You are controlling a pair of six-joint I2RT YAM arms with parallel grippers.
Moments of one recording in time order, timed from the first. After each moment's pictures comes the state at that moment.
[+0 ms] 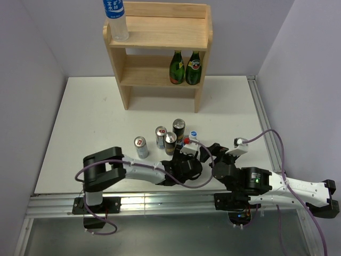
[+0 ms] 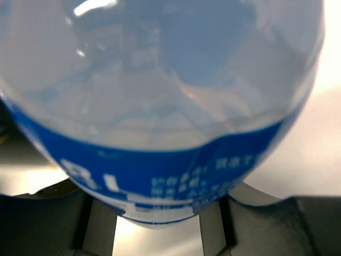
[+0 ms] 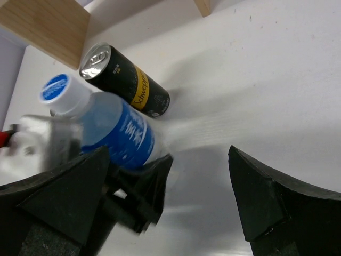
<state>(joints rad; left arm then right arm) -1.35 1.88 1.03 0.16 -0.93 -0.58 1.31 0.48 0.49 -0.71 1.08 1.18</state>
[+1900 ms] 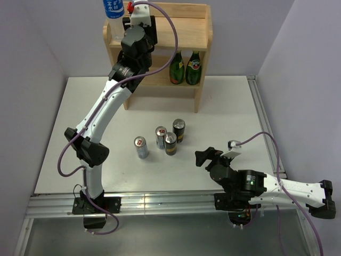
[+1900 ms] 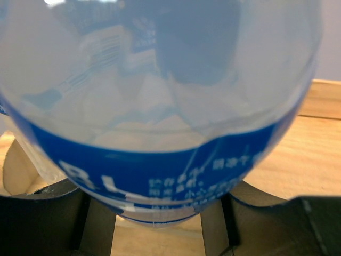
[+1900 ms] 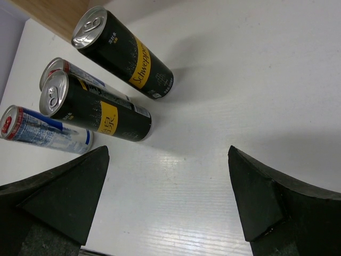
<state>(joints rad) -0.63 1.95 2.34 -0.16 -0.68 0.08 1.30 0.46 0.37 -0.56 1.00 1.12</state>
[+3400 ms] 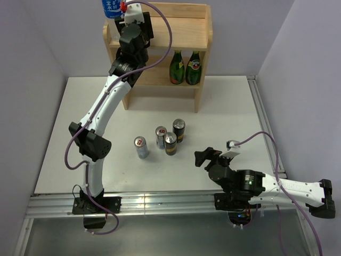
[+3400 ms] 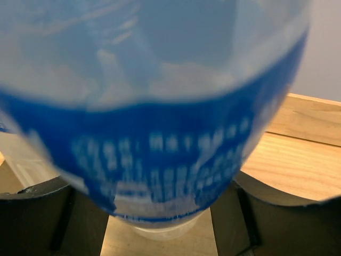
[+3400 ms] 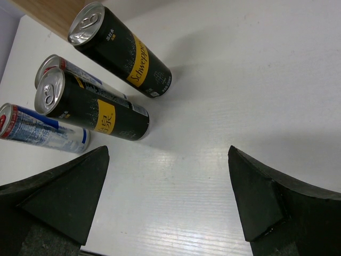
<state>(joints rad) -0.54 2.03 2.36 -0.07 -0.68 0.03 1.30 0.49 0.37 -0.55 1.00 1.11</state>
